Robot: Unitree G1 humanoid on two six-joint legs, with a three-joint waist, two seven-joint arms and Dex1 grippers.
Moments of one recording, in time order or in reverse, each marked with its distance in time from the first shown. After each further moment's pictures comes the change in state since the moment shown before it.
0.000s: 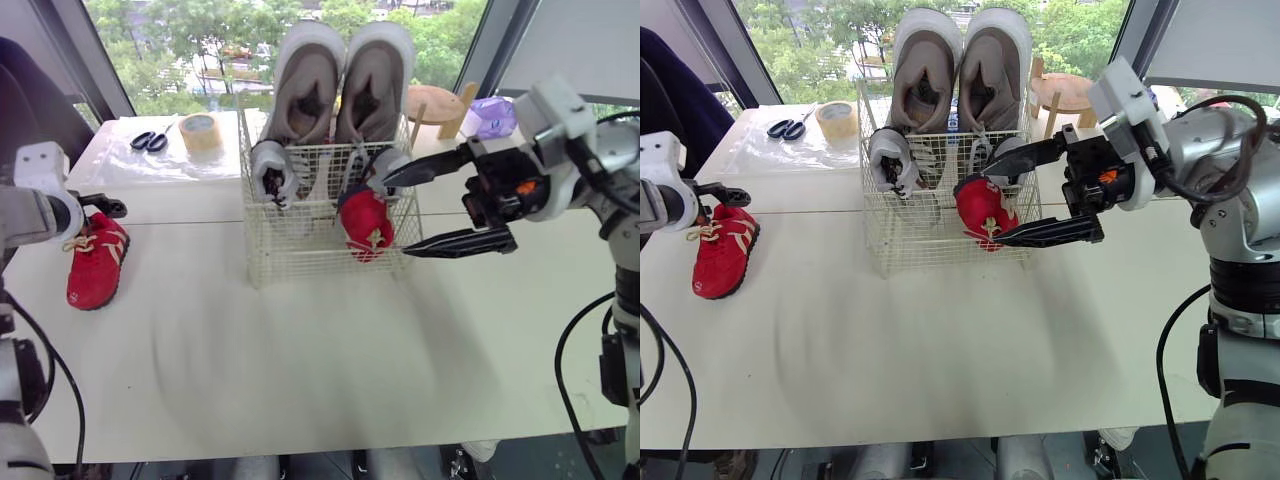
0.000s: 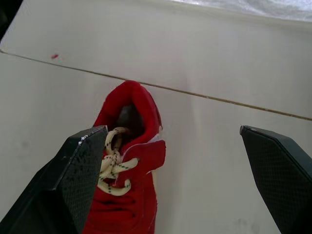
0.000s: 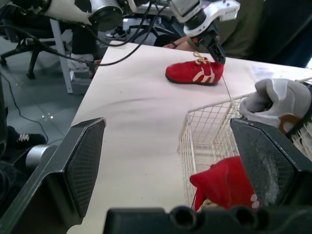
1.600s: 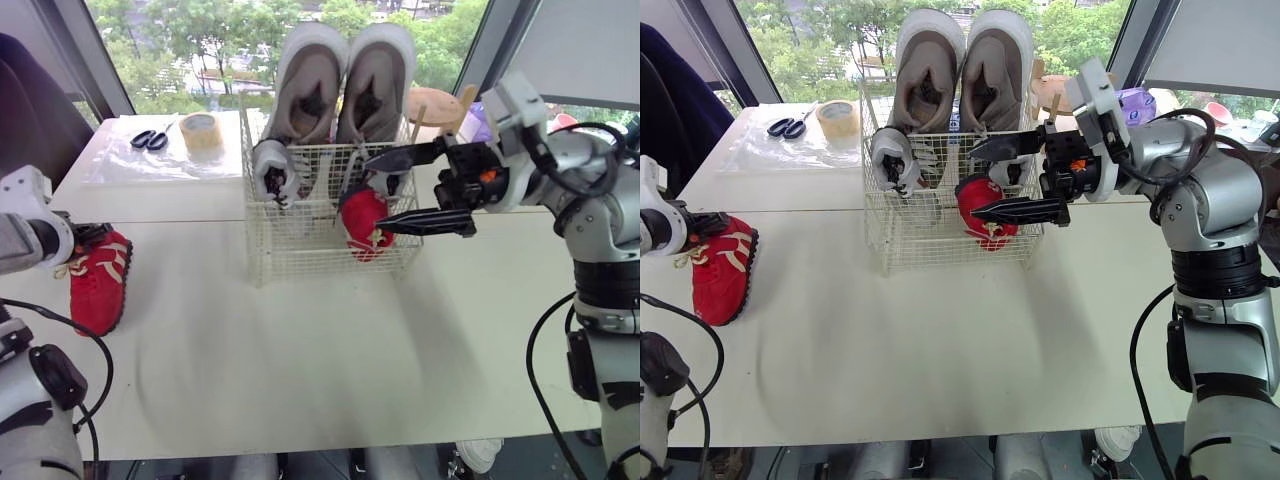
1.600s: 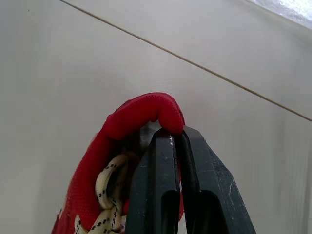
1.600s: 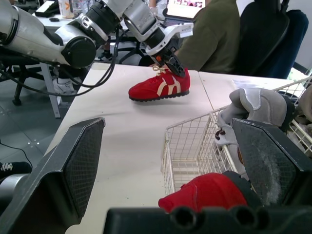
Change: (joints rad) left arm 0.140 -0.159 0.509 -0.279 0.032 0.362 0.093; right arm -0.025 0.117 0.048 0.152 -0.027 -0.089 -0.068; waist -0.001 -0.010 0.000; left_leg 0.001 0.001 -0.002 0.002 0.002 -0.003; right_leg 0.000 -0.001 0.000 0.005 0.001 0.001
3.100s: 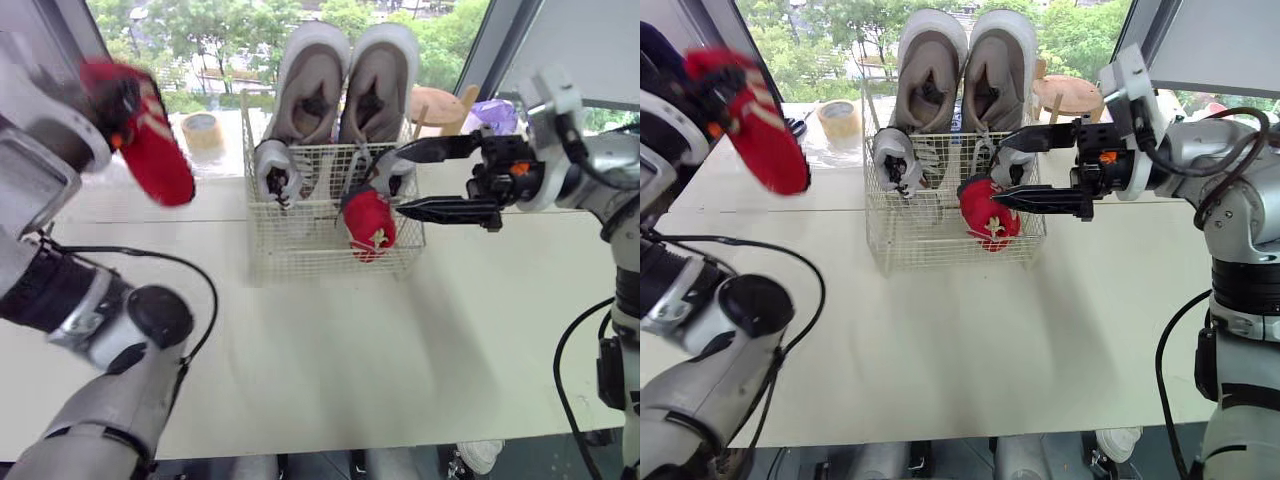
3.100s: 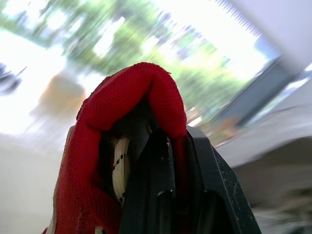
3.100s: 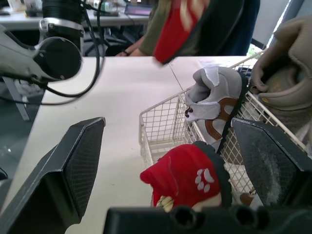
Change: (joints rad) left arm -0.371 -0.619 0.367 -0.823 -0.211 -0.046 0.064; right arm 0.053 -0.102 -0.118 -0.078 0.063 0.155 -0.136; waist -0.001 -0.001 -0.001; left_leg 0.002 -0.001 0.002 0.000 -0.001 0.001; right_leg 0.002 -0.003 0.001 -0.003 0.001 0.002
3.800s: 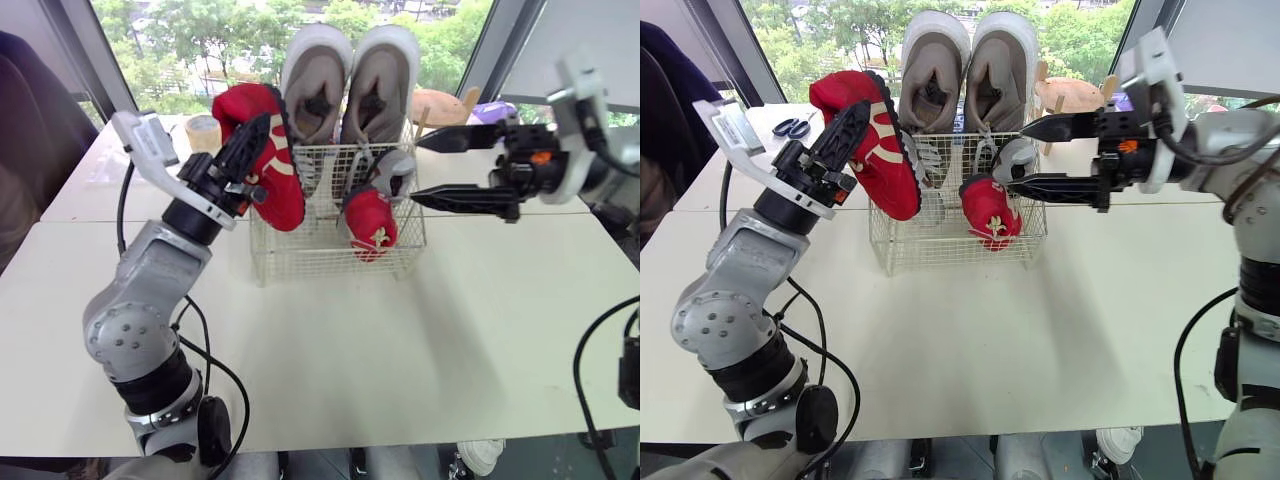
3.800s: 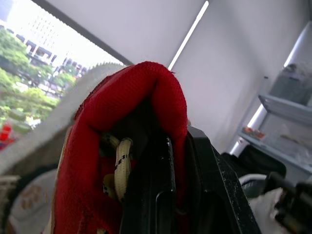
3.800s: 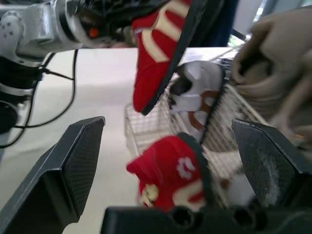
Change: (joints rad) left arm 0.599 -0.131 -0.610 -0.052 -0.090 -0.707 -0.260; right arm -0.002 -0.103 -0.031 -0.039 0.001 0.062 -0.037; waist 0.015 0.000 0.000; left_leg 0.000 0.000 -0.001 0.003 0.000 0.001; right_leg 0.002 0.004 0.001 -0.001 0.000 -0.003
